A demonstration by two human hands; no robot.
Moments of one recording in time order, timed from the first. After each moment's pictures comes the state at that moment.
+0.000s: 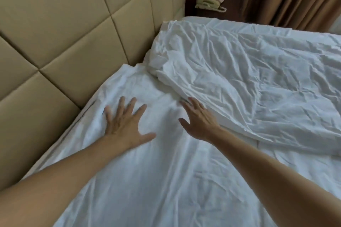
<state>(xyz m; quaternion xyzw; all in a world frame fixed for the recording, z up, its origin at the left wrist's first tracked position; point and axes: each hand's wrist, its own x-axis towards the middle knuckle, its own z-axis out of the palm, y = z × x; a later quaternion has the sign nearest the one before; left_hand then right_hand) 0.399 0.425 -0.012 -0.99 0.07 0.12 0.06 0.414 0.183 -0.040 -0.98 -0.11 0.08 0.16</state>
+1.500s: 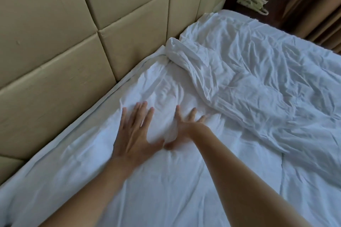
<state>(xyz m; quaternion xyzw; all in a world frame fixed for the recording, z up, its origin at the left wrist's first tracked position) 0.334 0.520 -0.075 -0.99 0.05 -0.10 -0.09 0.414 0.356 -0.044 -0.91 -0.05 0.41 0.02</state>
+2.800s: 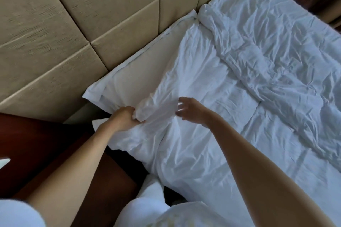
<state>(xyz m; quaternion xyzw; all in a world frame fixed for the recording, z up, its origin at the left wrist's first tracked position) 0.071 0.592 0.068 -0.88 -0.18 0.32 -0.30 0.167 0.362 0.127 -0.84 -0.10 0.43 0.32</state>
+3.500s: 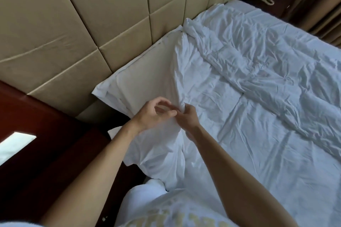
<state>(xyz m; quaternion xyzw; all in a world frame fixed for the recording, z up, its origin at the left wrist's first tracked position) -0.019 0.441 0.194 -0.80 -0.12 0.15 -0.58 0.023 0.293 0.163 -0.74 0.09 0.26 0.62</state>
